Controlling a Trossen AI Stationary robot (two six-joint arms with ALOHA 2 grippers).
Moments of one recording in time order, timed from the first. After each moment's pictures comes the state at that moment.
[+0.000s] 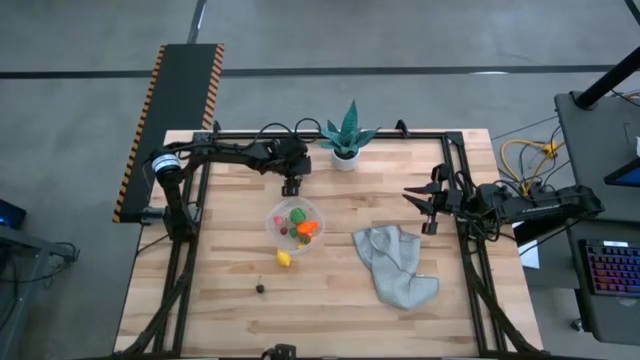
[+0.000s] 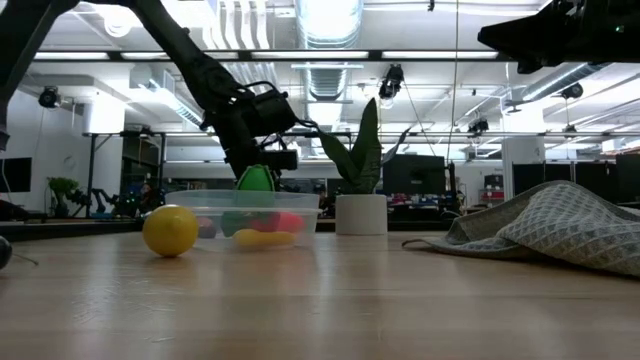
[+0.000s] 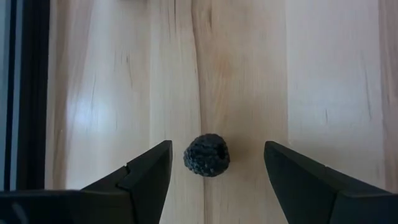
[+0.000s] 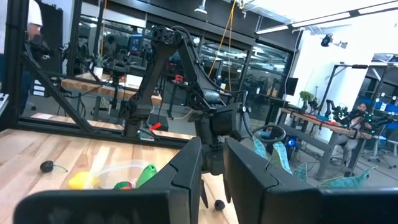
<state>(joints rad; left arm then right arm) 0.51 1.82 1.07 -0.26 -0.06 0.59 0.09 0.37 0.16 0.39 0.28 -0.29</state>
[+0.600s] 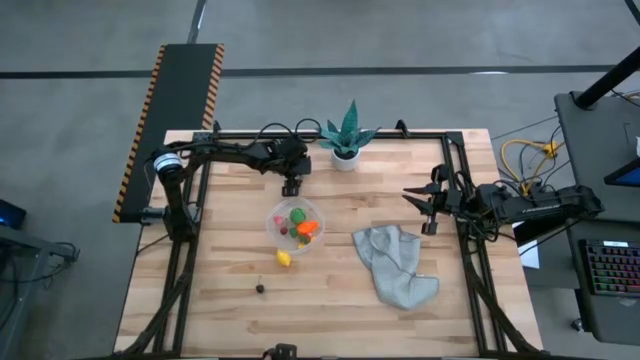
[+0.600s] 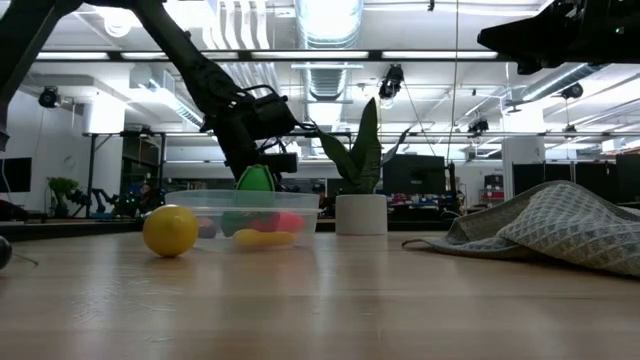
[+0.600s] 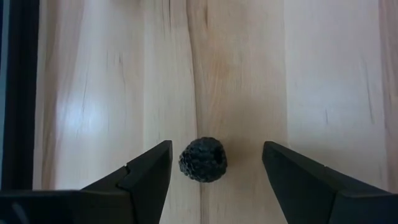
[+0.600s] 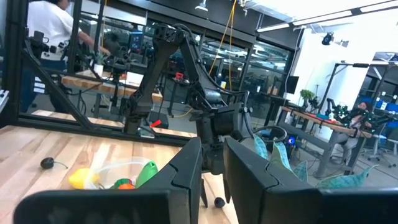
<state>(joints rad) 0.52 1.84 1.06 -0.24 -0.03 0.59 0.09 0.37 0.16 0.38 0.28 -0.29</state>
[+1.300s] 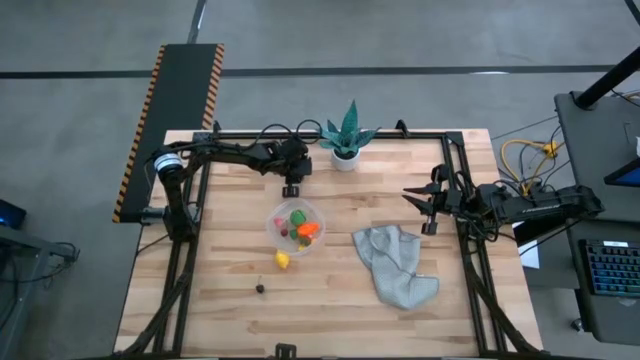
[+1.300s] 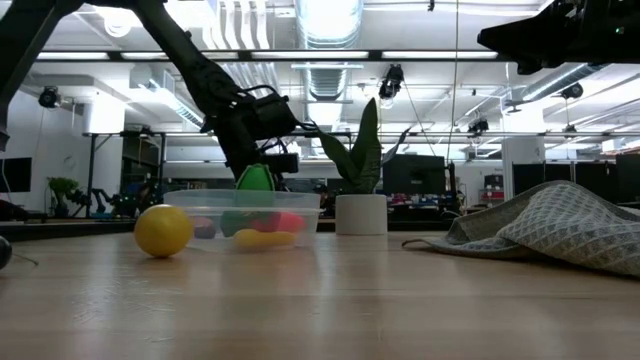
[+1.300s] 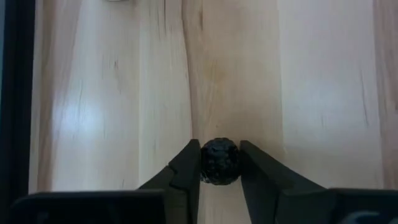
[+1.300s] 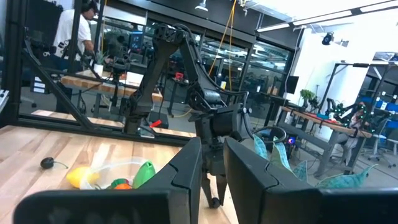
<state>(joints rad) 0.52 1.84 1.06 -0.23 -0.03 0.59 0.09 0.37 0.16 0.38 0.28 -0.29</state>
